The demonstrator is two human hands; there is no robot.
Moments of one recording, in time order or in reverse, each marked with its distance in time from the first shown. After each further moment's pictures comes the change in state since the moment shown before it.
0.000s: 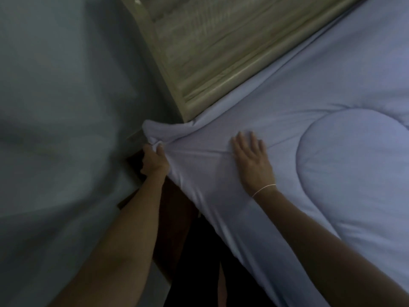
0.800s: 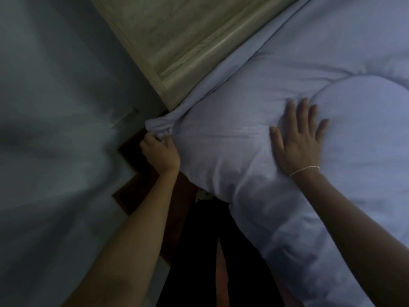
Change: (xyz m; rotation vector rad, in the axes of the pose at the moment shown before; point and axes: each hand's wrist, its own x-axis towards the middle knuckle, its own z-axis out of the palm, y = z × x) left_hand -0.050 0.004 0.047 0.005 0.180 0.184; right_hand -0.030 0.083 -0.033 -0.108 0.008 0.444
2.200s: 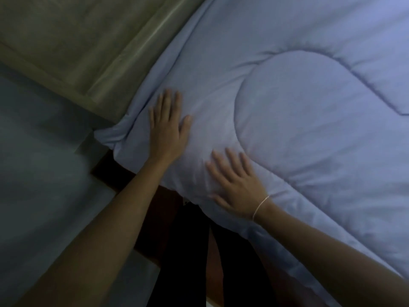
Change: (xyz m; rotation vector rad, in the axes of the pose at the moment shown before) left_hand -0.058 0.106 0.038 0.383 -0.400 1.015; right_hand -0.115 0.012 0.018 -0.077 -0.112 -0.500
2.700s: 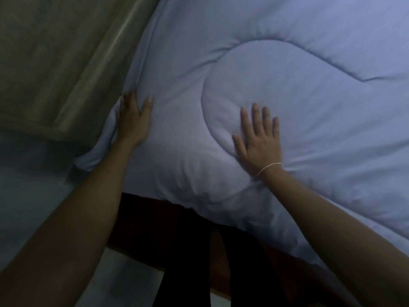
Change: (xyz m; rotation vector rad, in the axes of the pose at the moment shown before) left_hand 0.078 -0.022 -0.003 -0.120 -0.158 -0.223; right_hand 0.000 0.085 -0.003 0.102 0.119 0.712
